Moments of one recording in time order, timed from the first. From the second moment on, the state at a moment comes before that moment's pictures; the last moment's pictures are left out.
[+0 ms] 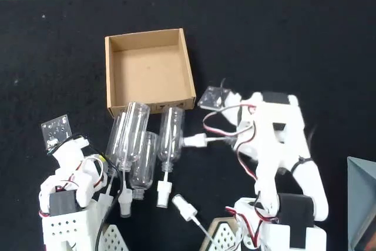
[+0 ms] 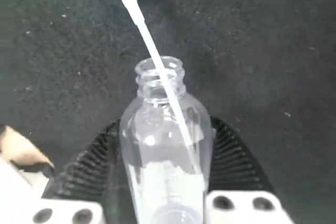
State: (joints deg) left arm -15.0 -103.9 96.1 72.5 9.5; right arm 4.5 -14.4 41.0 74.8 65.5
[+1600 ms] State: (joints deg) left arm -15.0 -103.9 96.1 72.5 9.5; right arm 4.5 -37.8 15.3 99.2 54.4
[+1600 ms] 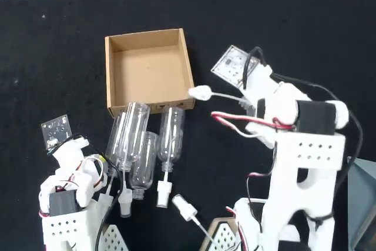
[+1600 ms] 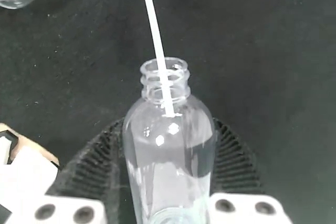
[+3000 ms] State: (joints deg) left arm -15.0 -103.9 96.1 72.5 9.5; right arm -13.5 -65.0 34.0 94.2 29.1
